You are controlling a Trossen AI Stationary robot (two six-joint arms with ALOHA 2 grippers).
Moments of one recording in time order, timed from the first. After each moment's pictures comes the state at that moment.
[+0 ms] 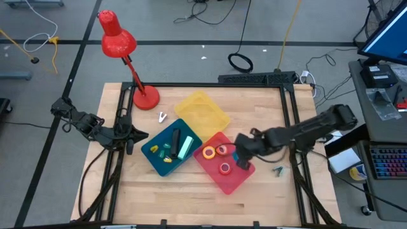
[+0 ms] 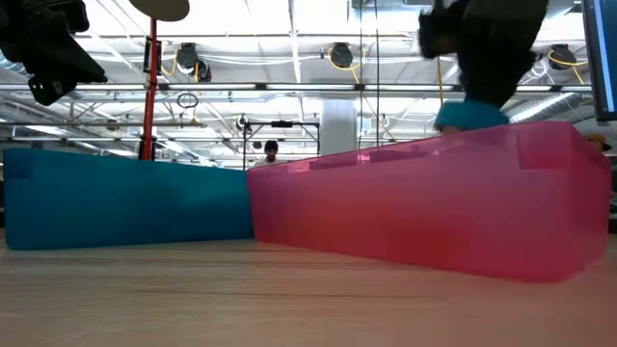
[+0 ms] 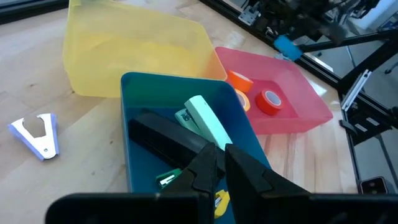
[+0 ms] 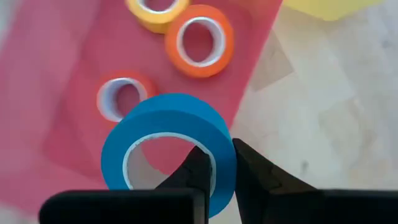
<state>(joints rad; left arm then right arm) -0.54 0.32 0.49 -0.74 -0.60 -0.84 0.30 1.43 1.05 -0.86 0.21 0.75</state>
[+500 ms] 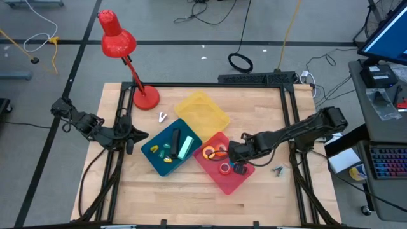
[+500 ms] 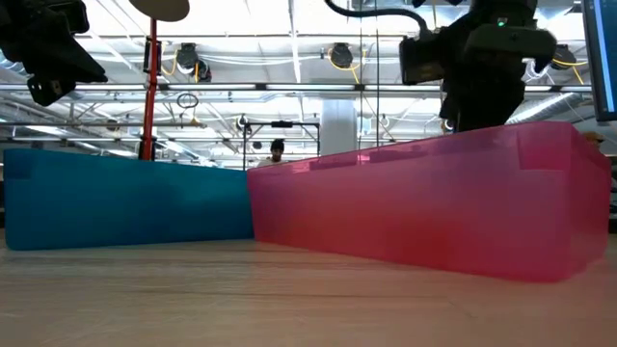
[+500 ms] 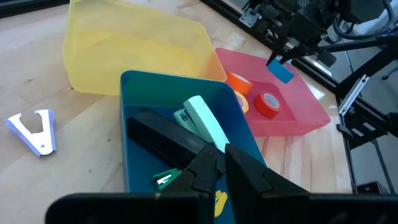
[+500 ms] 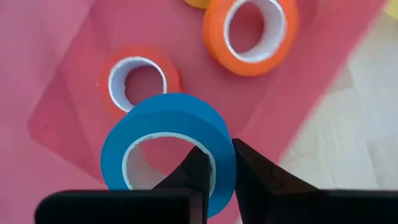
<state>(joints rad) -0.54 0.32 0.49 -0.74 -0.60 -0.87 0.26 1.58 1.05 -0.76 0.10 0.56</state>
